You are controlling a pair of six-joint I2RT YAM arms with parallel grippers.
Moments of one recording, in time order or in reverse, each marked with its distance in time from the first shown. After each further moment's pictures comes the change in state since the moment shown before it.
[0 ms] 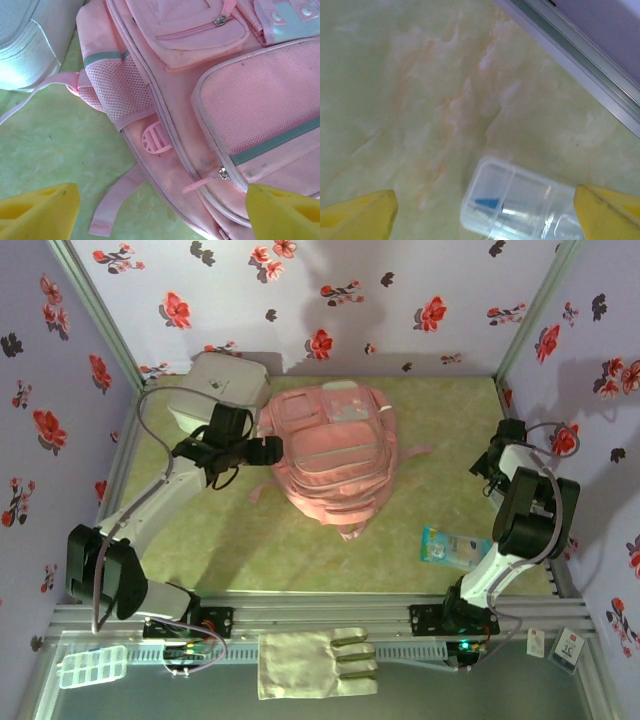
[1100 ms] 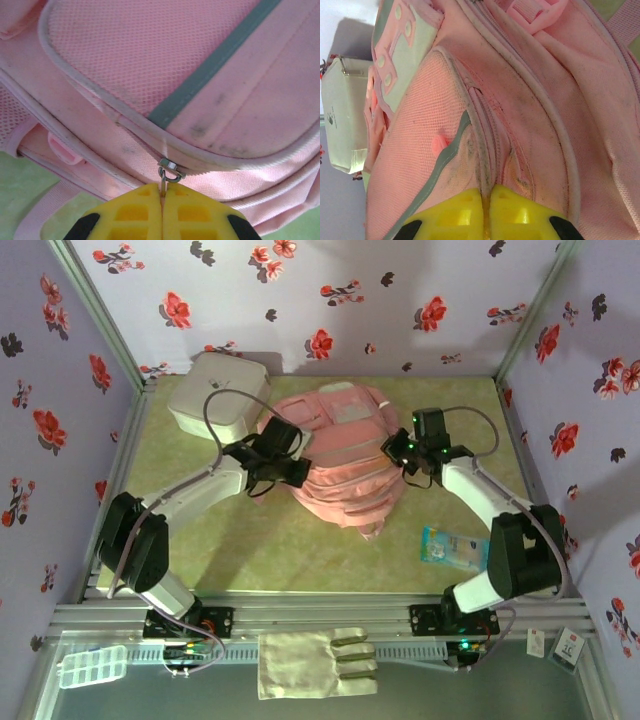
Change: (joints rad) left arm -0.214 0.194 0.055 0.016 0.049 0.115; right arm 0.583 -0.263 -0.103 0.304 -0.514 0.482
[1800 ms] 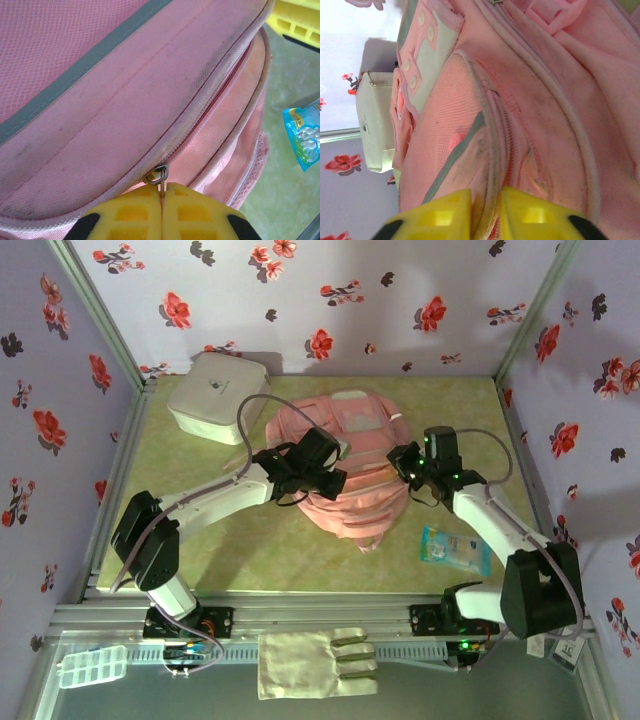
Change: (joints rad) left arm -0.231 0.063 0.120 -0.014 0.000 -0.152; right arm -0.005 -0.210 -0.203 0.086 -0.008 0.177
